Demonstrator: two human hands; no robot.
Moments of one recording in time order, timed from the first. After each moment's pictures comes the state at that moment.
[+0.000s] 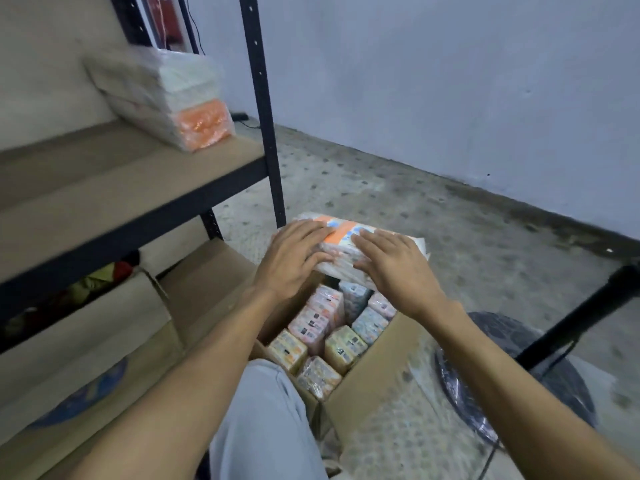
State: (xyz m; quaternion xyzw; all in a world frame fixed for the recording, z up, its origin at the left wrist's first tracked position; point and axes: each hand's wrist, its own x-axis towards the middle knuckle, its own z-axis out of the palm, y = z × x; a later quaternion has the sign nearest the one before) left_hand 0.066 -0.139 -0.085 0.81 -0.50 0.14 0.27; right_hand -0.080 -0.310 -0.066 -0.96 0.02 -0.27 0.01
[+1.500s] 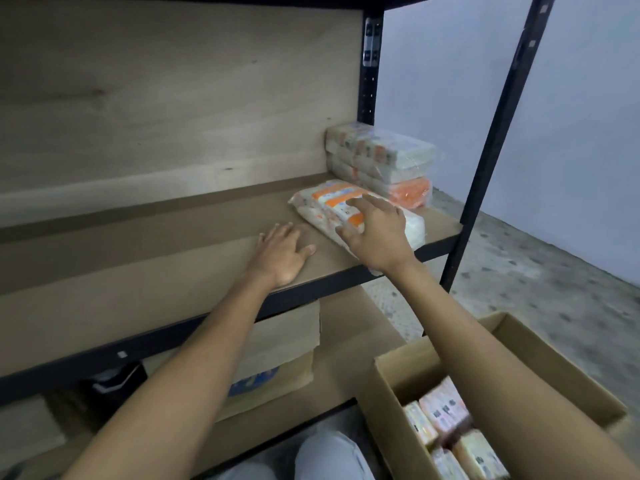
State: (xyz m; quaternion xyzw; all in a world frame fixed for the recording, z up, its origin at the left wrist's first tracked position) left_hand 0.152 0.130 0.035 0.98 -0.10 0.07 0.15; right_hand 0.121 -0.056 0.074 -0.93 -0.09 -0.26 0.24
